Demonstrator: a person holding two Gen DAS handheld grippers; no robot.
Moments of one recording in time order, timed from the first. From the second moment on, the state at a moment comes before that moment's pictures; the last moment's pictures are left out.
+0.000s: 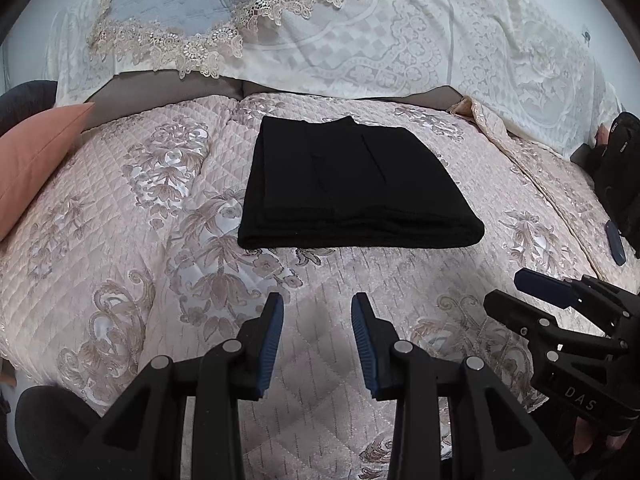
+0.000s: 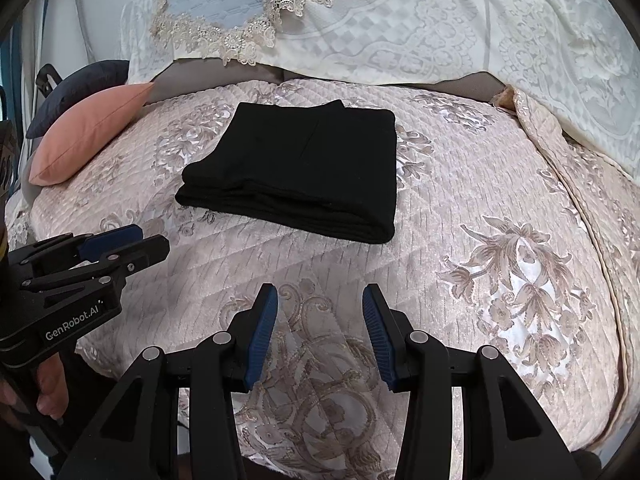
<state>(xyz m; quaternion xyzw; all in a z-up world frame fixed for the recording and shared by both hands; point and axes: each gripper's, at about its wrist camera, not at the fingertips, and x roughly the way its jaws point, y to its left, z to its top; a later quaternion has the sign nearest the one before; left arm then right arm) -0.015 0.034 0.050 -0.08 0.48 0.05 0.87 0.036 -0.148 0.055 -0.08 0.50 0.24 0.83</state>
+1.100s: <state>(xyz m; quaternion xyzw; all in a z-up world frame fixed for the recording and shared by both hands) -0.015 0.033 0.048 -0.07 0.49 0.05 0.87 0.035 -0.144 0.057 -0.08 0.49 0.25 0.83</state>
